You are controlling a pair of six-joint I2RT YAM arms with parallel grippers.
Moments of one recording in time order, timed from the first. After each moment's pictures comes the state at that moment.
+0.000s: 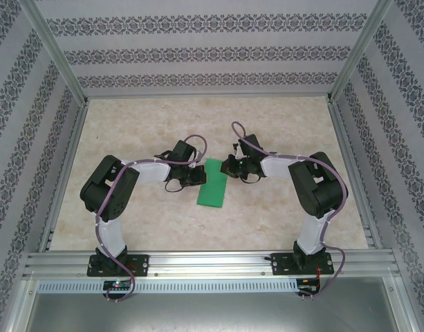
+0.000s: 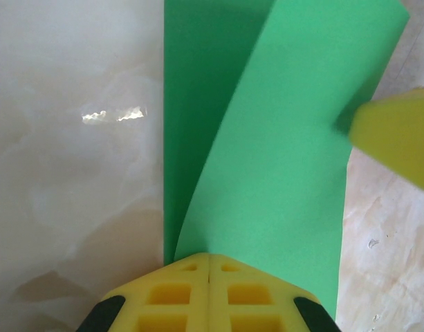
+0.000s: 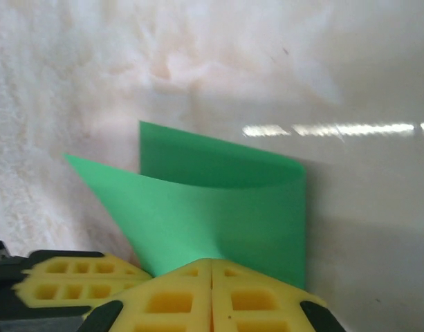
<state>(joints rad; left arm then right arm) -0.55 1.89 1.02 -0.18 0.44 -0.64 0.44 1.85 0.97 -0.06 -0.47 0.73</state>
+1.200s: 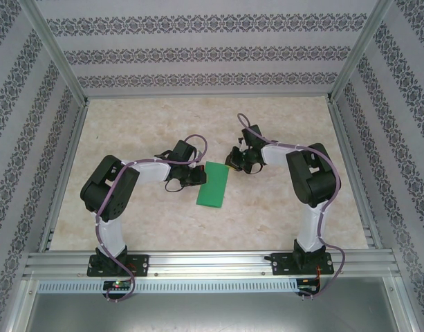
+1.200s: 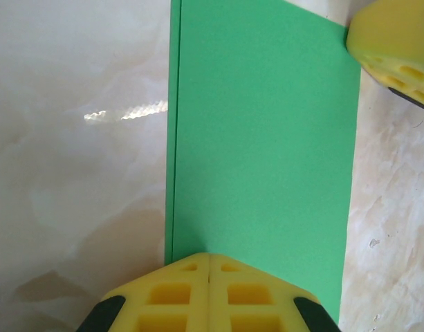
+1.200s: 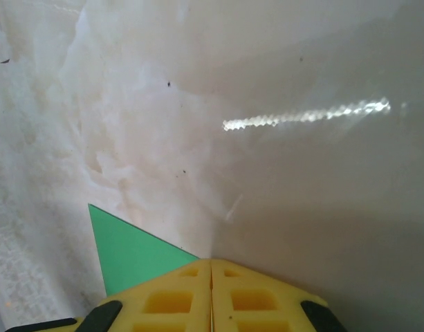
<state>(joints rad) -0.55 1.89 1.02 -0.19 0.43 -0.63 0.36 1.98 1.14 -0.22 -0.47 0.72</state>
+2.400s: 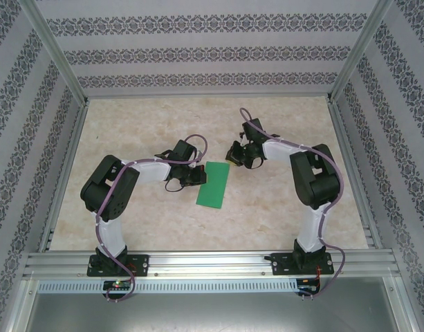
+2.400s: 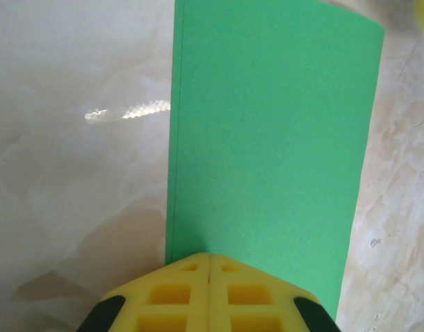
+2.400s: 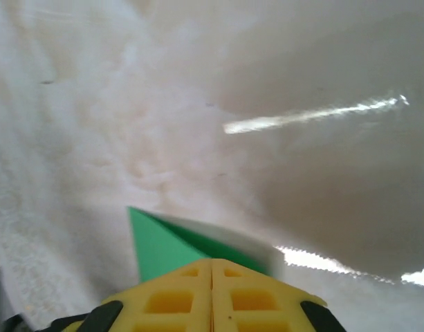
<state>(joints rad) -0.55 1.89 1.03 -0.20 0.43 -0.63 0.36 1.92 1.20 -0.32 -0.46 0.74</state>
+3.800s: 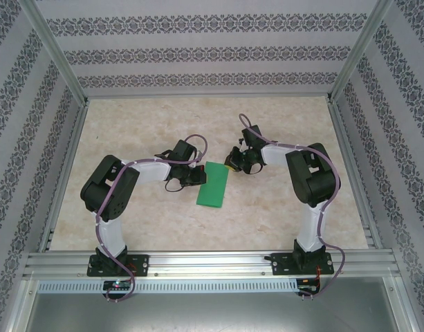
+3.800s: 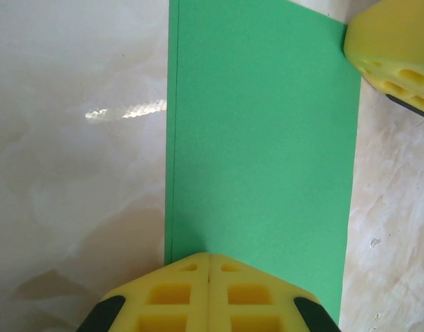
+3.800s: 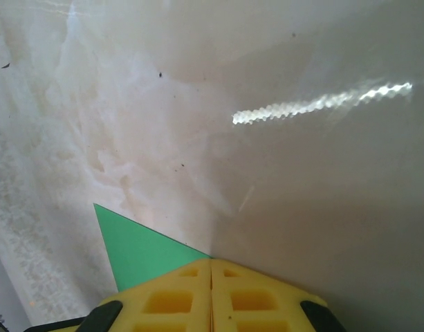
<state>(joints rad) -0.55 1.89 1.03 -0.20 0.43 -0.63 0.36 1.99 1.13 -0.21 -0.50 0.79</state>
